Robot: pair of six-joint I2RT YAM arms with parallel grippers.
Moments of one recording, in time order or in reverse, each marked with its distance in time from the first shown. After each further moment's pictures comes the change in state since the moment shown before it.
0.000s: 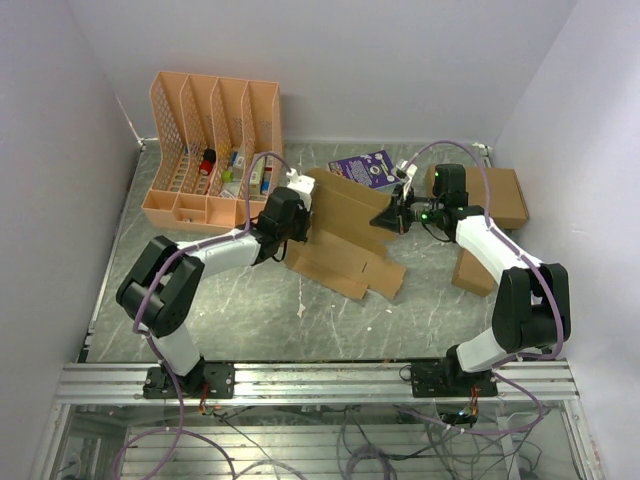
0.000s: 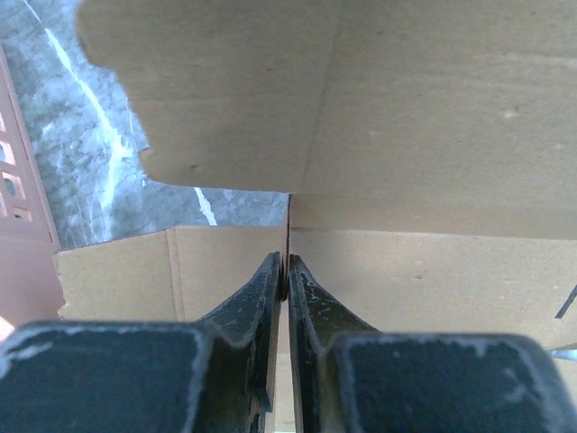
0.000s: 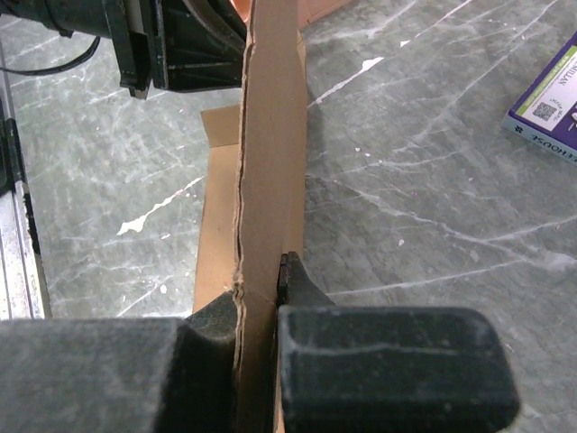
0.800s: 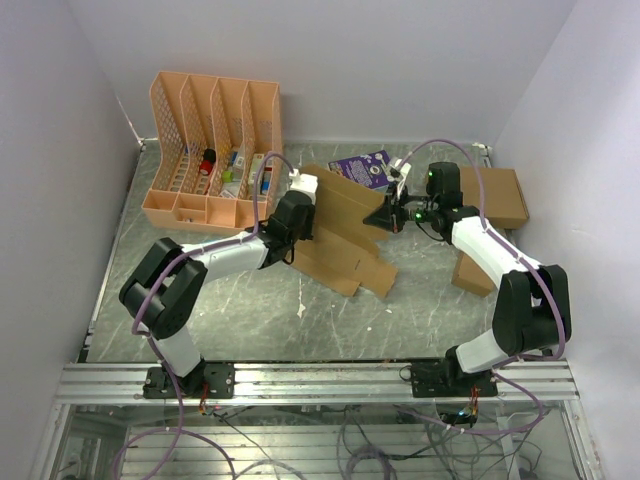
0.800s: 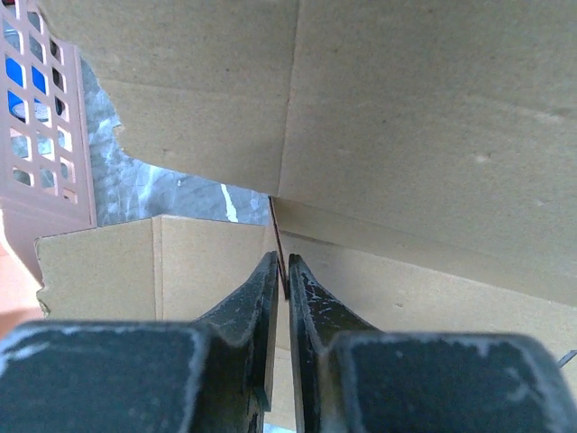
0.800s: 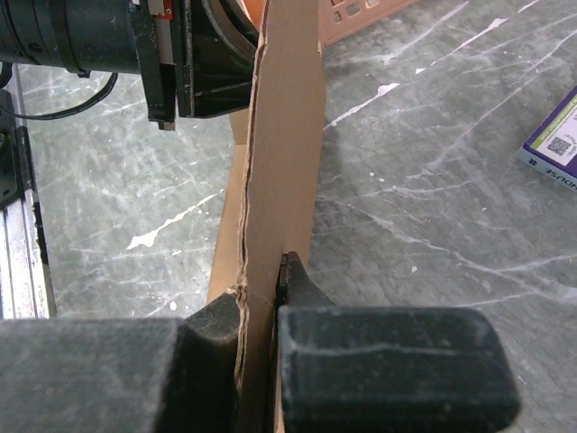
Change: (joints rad) left arm -0.087 0.000 0.024 -0.006 -0.257 -0.073; right arm 0.056 -0.012 -0.001 0.058 0.018 0.048
